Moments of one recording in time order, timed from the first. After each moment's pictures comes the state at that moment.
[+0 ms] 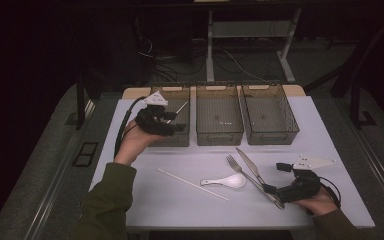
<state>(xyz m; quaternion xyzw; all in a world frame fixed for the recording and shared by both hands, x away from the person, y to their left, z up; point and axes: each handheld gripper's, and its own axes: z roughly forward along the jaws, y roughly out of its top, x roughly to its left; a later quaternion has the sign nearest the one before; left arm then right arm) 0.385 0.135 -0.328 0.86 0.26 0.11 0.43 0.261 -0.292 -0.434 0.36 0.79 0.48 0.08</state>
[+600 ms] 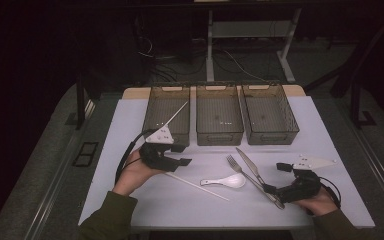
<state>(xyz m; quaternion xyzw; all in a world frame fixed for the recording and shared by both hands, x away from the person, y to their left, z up) 0.323 0.133 -0.374 0.88 0.19 0.07 0.43 0.261 -0.293 -0.434 0.36 0.79 0.48 0.09</state>
